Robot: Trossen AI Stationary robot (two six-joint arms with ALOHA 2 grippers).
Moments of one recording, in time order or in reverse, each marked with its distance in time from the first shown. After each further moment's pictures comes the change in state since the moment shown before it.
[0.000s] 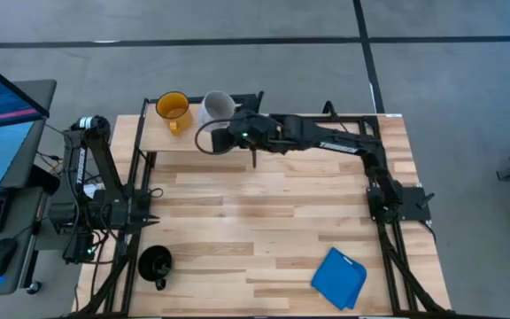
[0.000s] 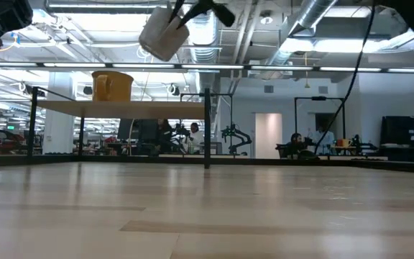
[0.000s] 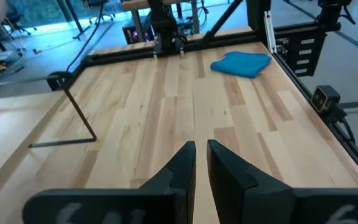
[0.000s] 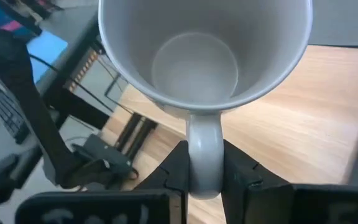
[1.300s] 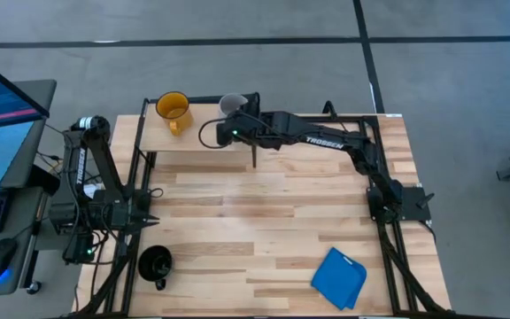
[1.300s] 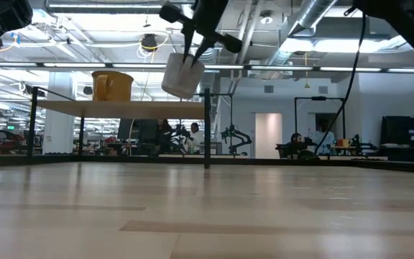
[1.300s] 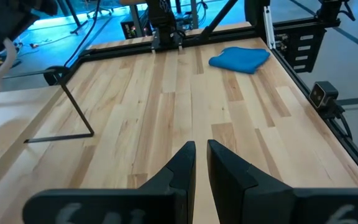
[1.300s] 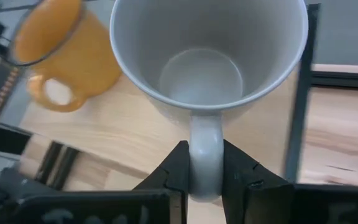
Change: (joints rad) left arm 0.000 0.003 0.000 0.008 0.014 0.000; right arm -0.082 0.073 -0.023 -0.143 0.082 0.141
